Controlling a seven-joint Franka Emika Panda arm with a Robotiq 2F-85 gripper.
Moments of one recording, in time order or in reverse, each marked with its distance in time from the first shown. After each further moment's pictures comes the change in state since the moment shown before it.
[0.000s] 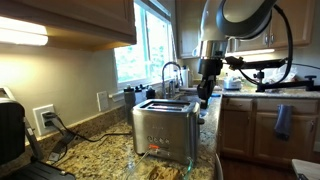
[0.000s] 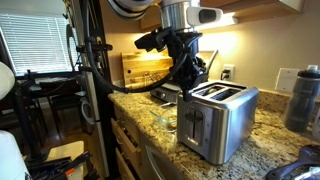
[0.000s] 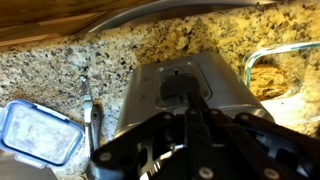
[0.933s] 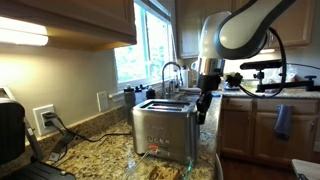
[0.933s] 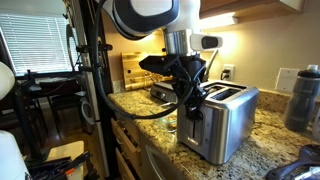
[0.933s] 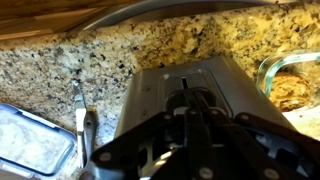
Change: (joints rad) arm 0.000 0.100 -0.011 -0.052 0.002 0.166 -0.039
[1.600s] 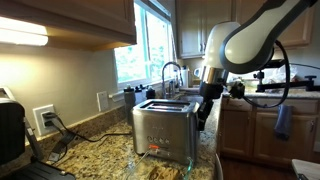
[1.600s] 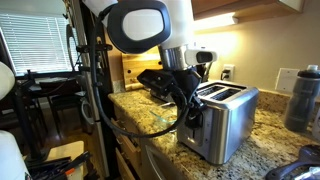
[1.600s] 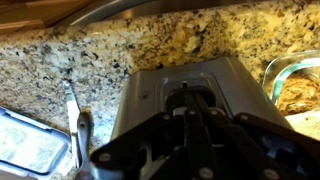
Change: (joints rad) arm 0.000 0.025 -0.002 -0.087 0.032 0.180 -0.036
